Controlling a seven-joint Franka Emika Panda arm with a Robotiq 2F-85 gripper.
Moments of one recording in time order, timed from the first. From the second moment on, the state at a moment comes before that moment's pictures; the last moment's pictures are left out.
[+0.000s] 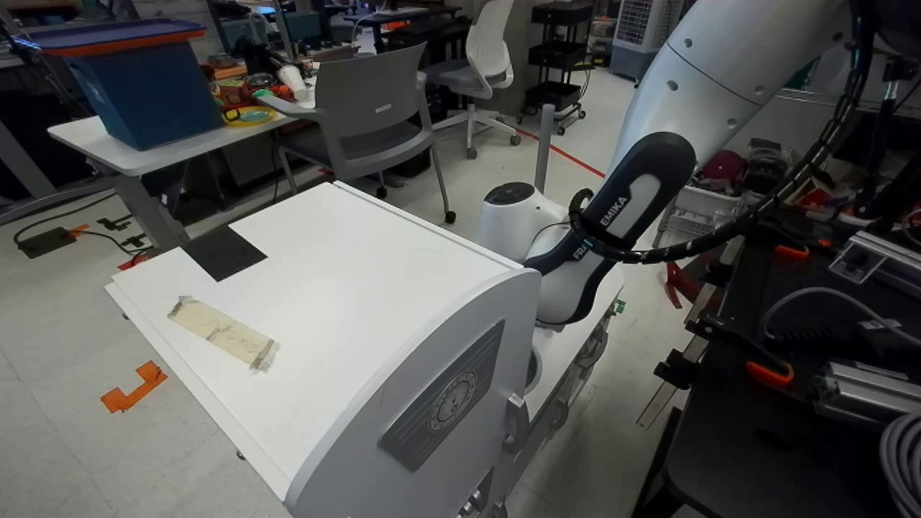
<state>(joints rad) 0.15 1.40 0.07 -1.34 -0.17 2.69 -0.09</state>
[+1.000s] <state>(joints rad) 0.14 1.33 0.06 -1.50 -0.17 2.75 -0.14</state>
